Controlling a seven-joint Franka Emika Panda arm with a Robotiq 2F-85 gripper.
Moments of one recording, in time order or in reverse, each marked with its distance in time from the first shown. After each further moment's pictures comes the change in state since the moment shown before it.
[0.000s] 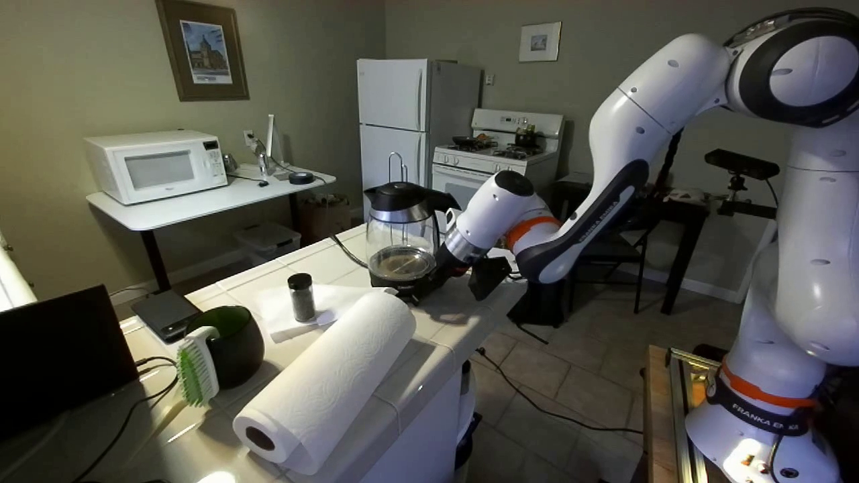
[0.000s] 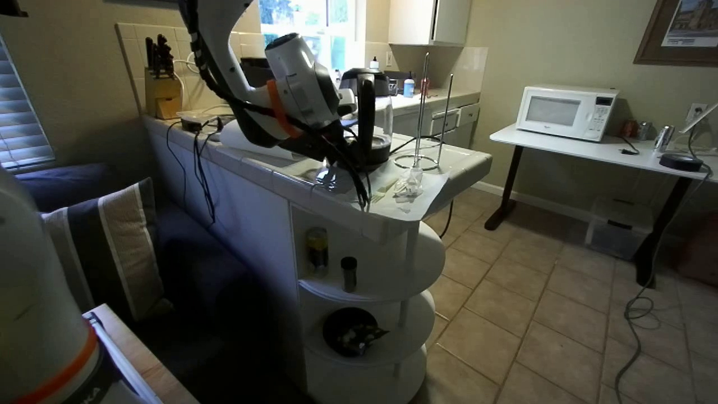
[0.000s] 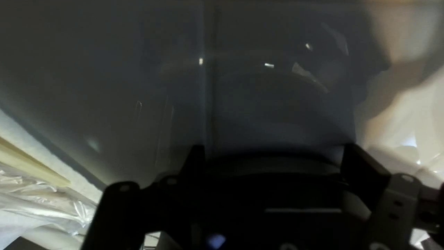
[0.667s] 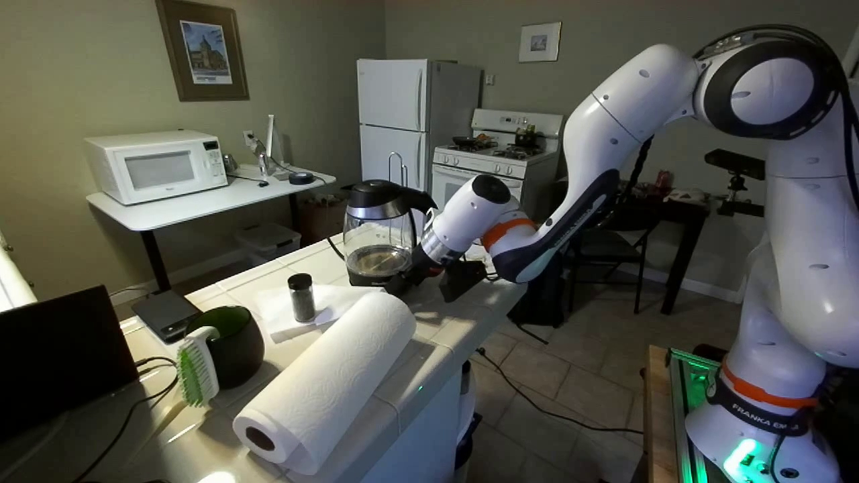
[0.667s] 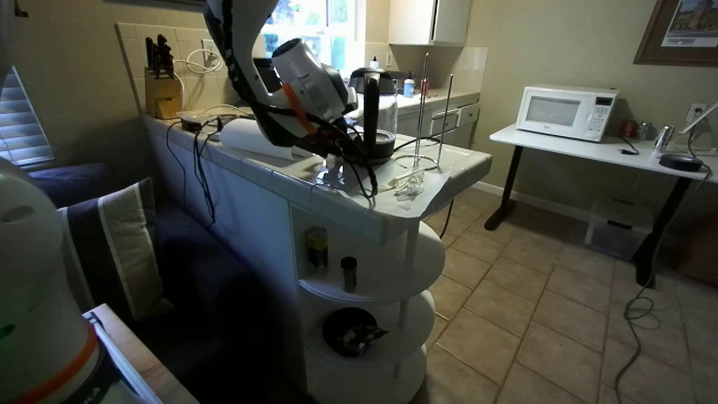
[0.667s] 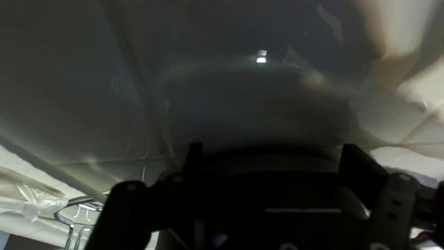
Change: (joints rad) arm 0.106 0.117 -0.086 0.172 -0.134 0.000 0.217
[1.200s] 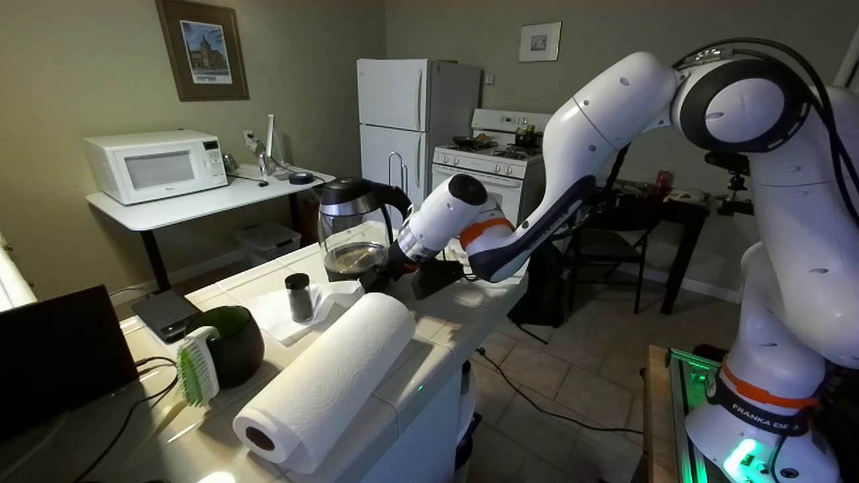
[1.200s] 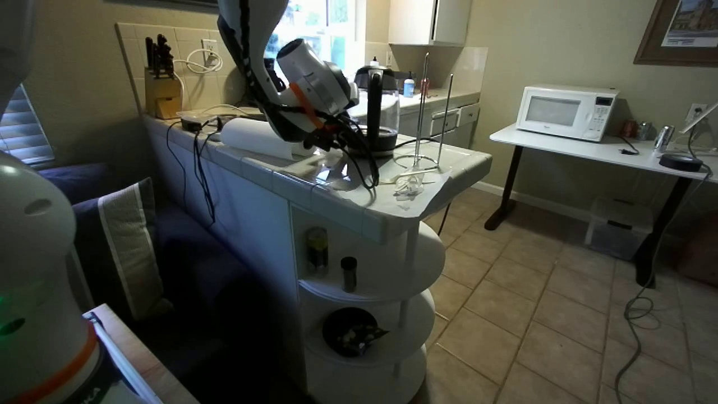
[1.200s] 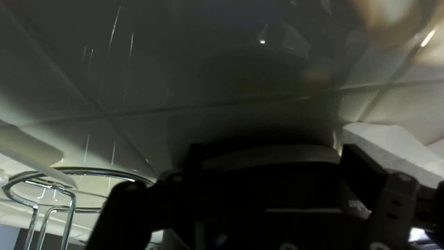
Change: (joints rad) arm 0.084 0.095 -0.056 0.159 -0.008 -0.021 0.102
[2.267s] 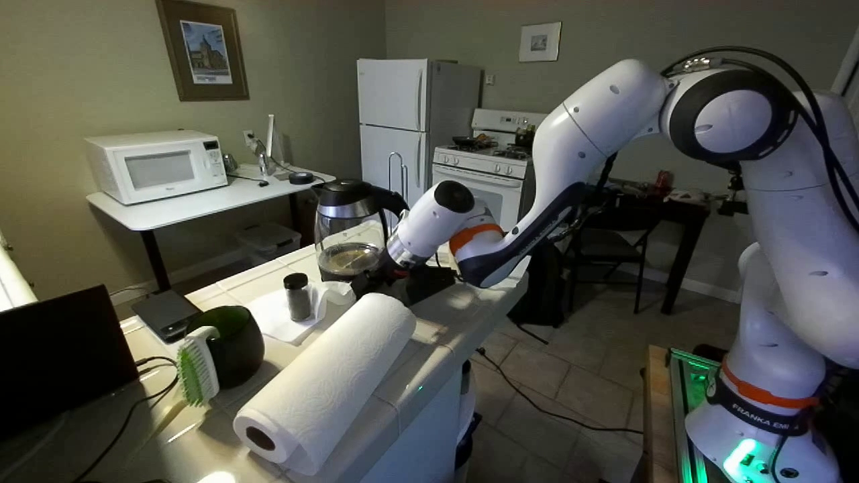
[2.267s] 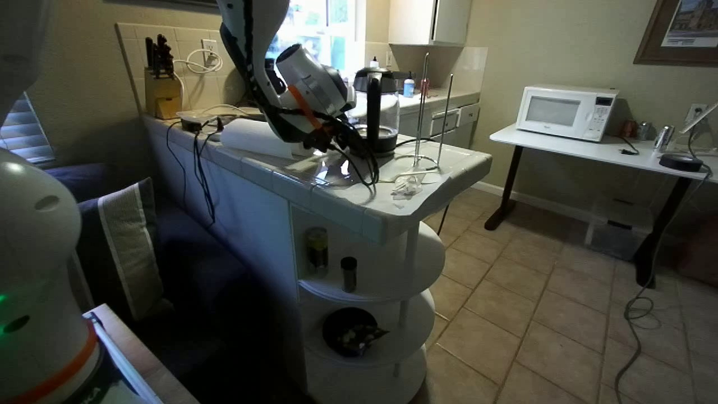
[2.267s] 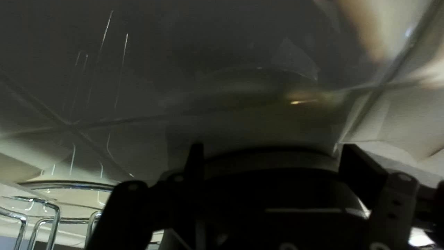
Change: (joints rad) arm 0.040 0.049 -0.012 0.060 0.014 -0.052 0.050
